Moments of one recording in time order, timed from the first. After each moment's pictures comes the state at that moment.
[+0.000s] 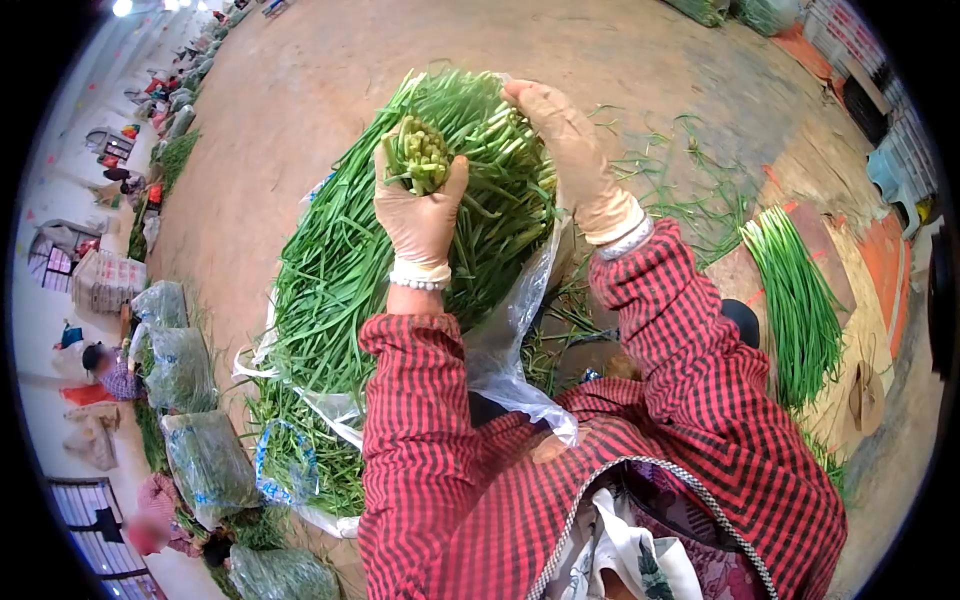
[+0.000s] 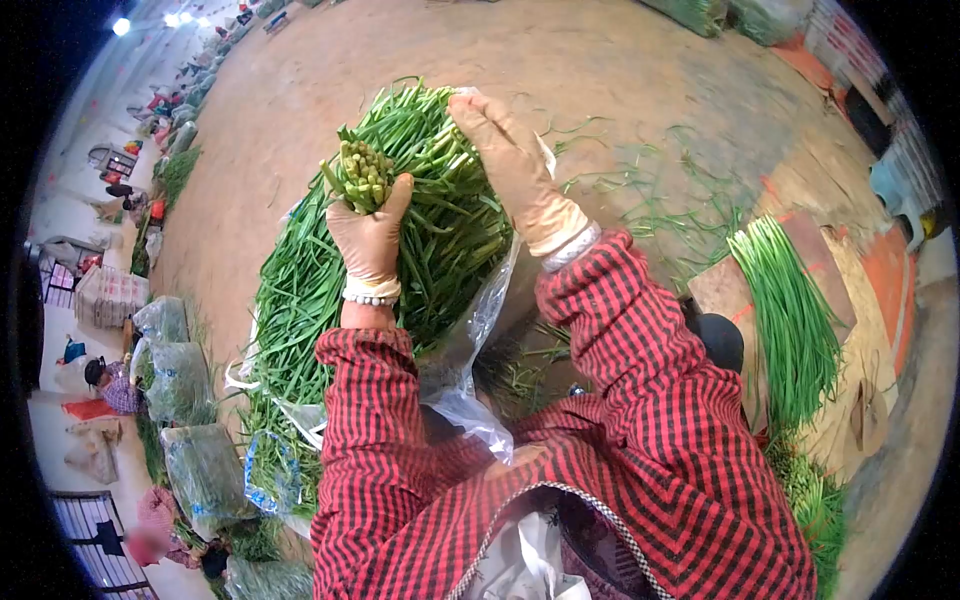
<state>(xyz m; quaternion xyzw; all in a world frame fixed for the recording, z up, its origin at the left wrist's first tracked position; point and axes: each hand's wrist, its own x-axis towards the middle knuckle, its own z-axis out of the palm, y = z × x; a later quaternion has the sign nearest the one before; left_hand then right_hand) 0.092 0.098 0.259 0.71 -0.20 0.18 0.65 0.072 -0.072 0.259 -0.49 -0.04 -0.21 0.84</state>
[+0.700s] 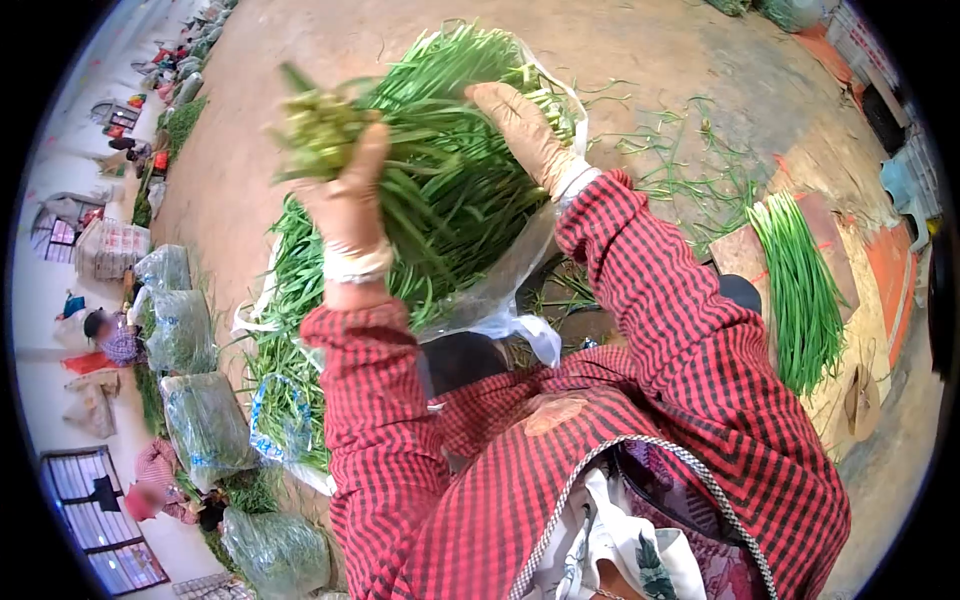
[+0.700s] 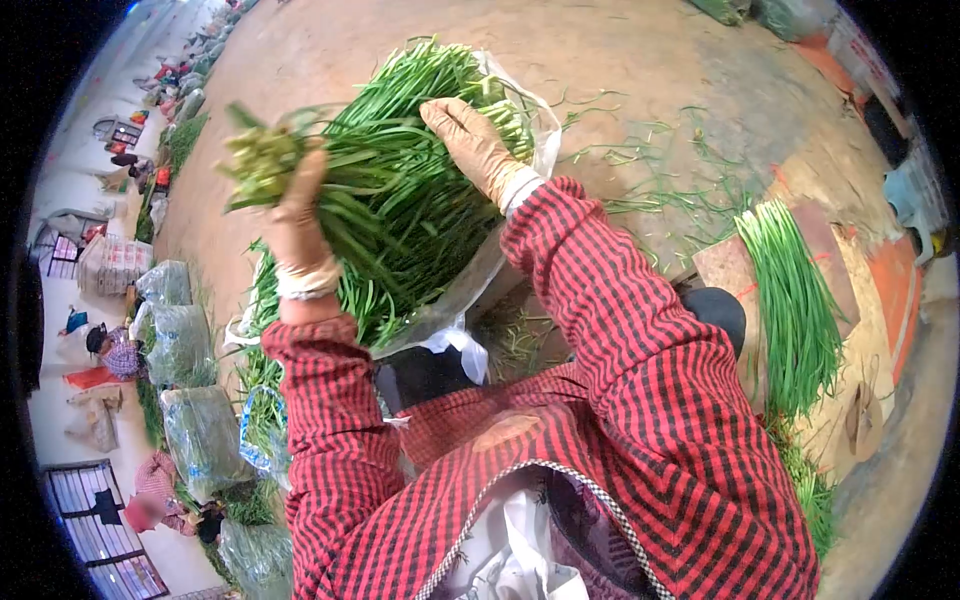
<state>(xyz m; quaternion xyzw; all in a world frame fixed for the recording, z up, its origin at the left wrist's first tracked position) 0.057 0.146 0.314 0.66 -0.16 0.22 0.70 0.095 -0.034 0.214 -0.61 -0.10 -0.12 0.78</state>
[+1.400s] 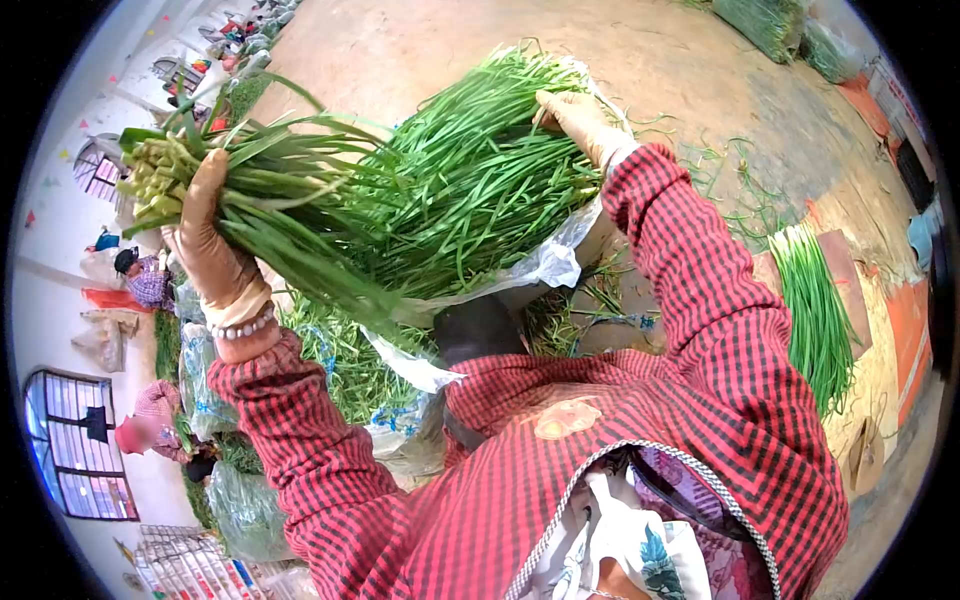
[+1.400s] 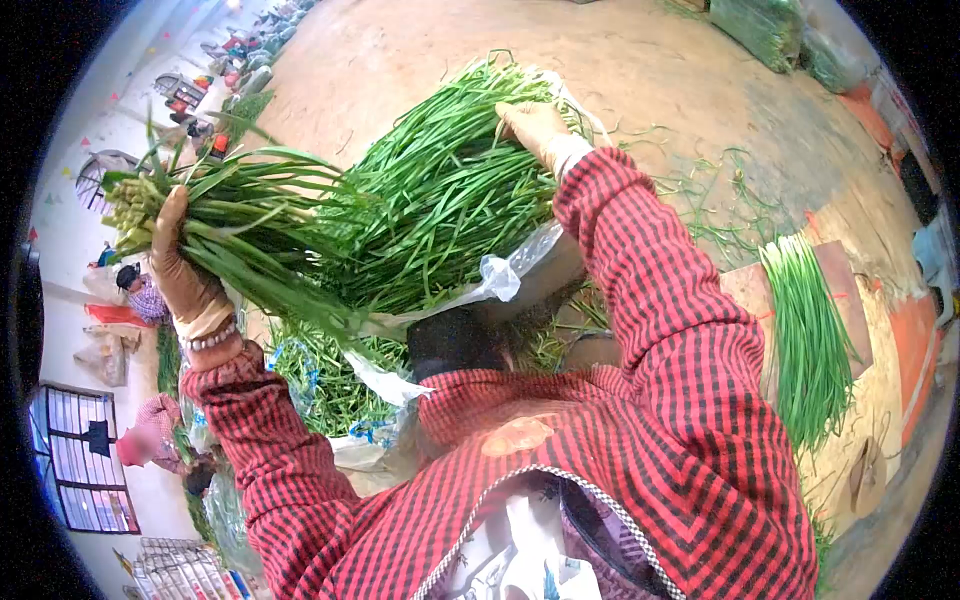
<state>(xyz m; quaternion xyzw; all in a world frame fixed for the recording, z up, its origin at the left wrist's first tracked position) -0.033 0.271 0.452 0.66 -0.07 0.27 0.70 0.131 -0.051 0.217 -0.71 -0.01 -0.01 0.71</state>
